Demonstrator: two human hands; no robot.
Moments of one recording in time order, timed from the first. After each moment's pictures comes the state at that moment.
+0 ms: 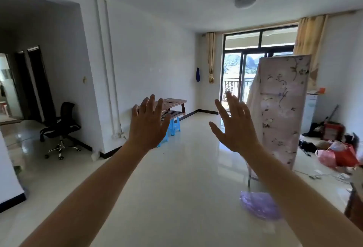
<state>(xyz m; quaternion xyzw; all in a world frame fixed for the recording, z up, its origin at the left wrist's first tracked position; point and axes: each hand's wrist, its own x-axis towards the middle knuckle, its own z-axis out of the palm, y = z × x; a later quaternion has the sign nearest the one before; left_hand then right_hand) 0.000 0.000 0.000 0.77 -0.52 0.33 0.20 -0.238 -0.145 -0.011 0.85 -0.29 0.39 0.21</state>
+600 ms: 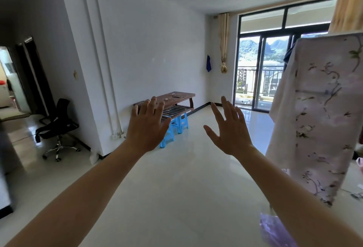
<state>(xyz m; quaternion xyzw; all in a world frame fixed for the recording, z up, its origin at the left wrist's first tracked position) 0.179 -0.352 -0.007 0.80 -0.51 0.30 0.12 -0.025 -0.527 -0.045 0.87 -0.30 0.36 0.15</state>
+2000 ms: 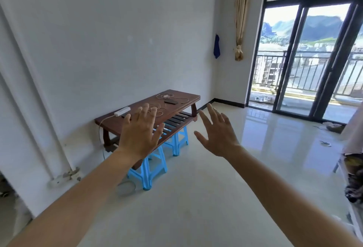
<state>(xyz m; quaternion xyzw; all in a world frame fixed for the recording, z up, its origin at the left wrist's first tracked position) 0.906 -1.289 -0.093 0.81 -0.52 0.24 0.12 0.710 -1.469 -0.118 0.92 -0.31 0.22 0.13</state>
